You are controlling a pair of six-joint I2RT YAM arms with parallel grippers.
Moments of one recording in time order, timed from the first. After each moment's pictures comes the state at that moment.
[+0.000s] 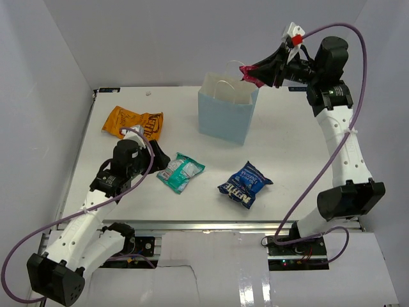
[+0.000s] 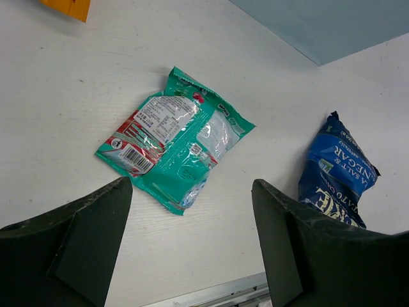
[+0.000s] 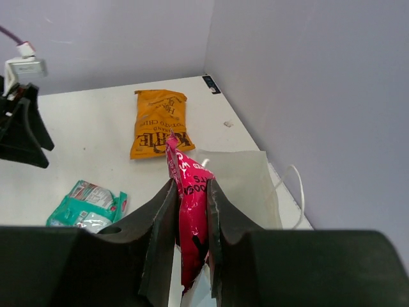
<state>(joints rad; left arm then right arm) -0.37 0.86 0.75 -0.46 0.01 -0.54 0.15 1.54 1.82 -0.25 -1.07 -0.18</state>
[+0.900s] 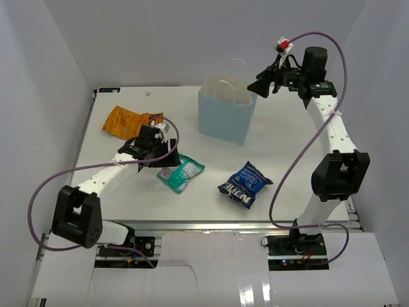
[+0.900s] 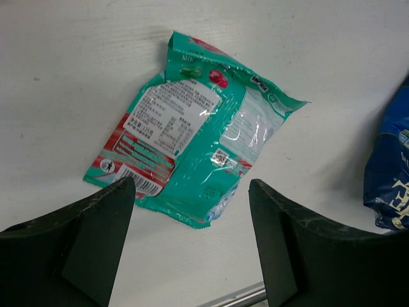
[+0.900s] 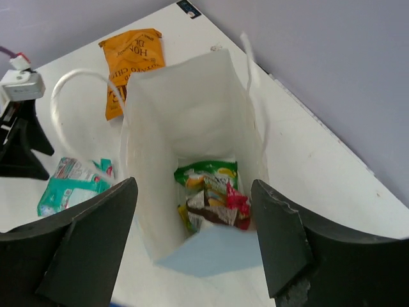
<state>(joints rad) -0.37 1.31 0.86 -0.42 0.13 -0.37 0.10 1.82 1.85 -0.30 -0.97 -0.14</state>
